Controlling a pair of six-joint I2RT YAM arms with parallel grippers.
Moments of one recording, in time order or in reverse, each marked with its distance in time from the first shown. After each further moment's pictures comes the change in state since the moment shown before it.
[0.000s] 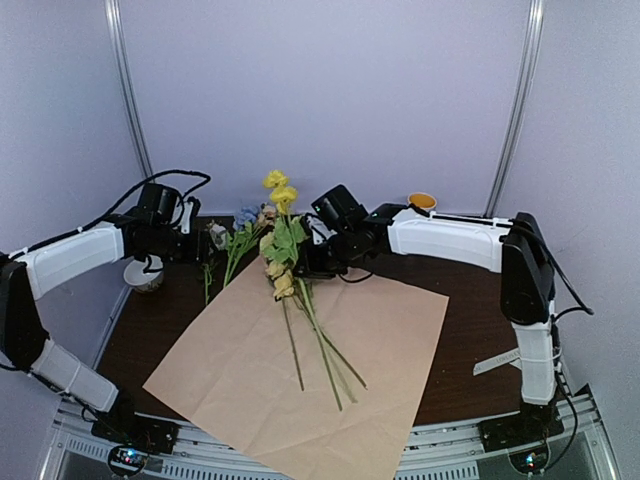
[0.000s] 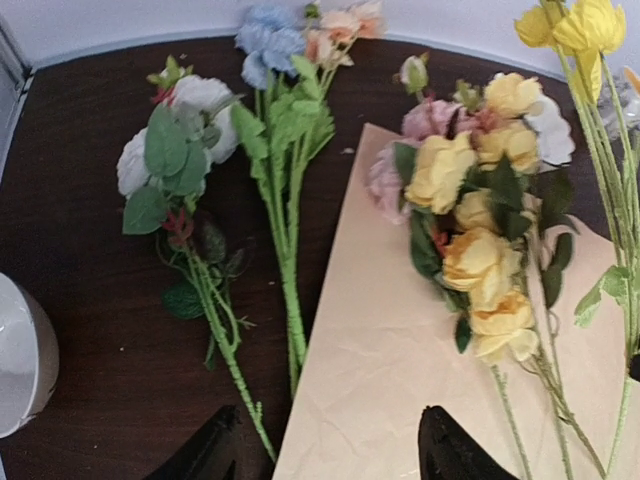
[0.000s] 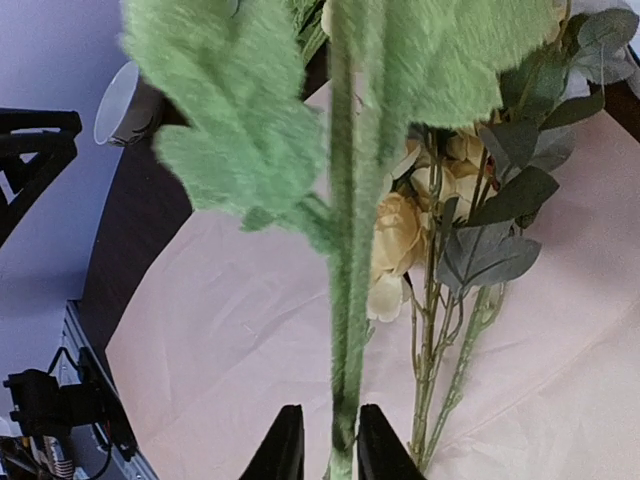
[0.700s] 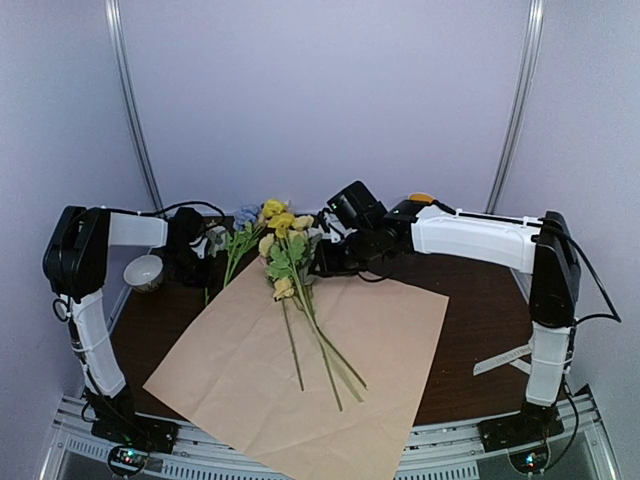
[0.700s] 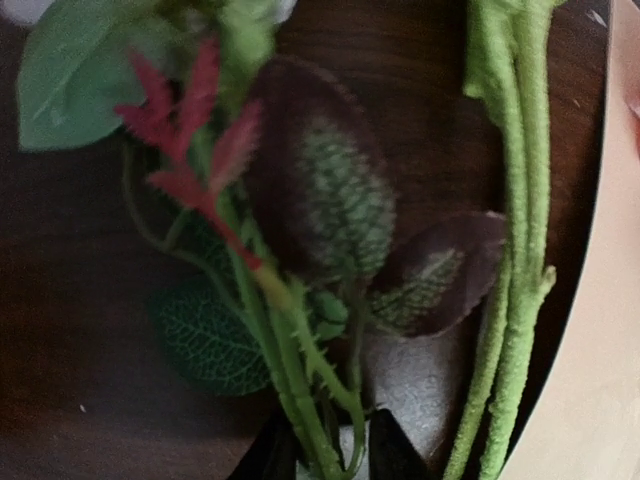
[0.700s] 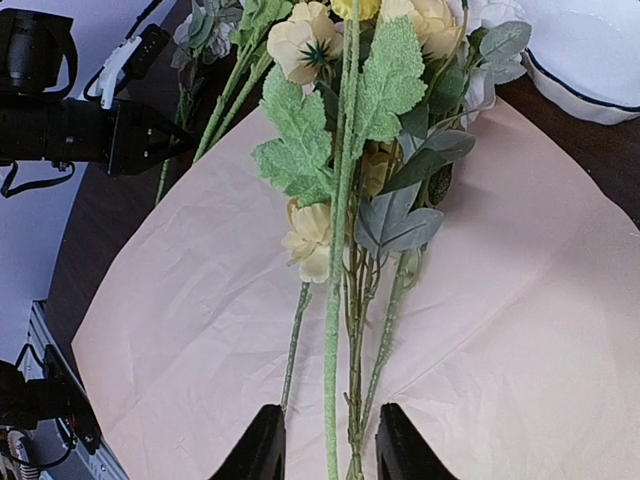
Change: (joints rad) left arm 0.121 0.565 0.208 -0.091 -0.027 0.021; right arm 0.000 -0.135 -0.123 -0.046 0.148 -0.058
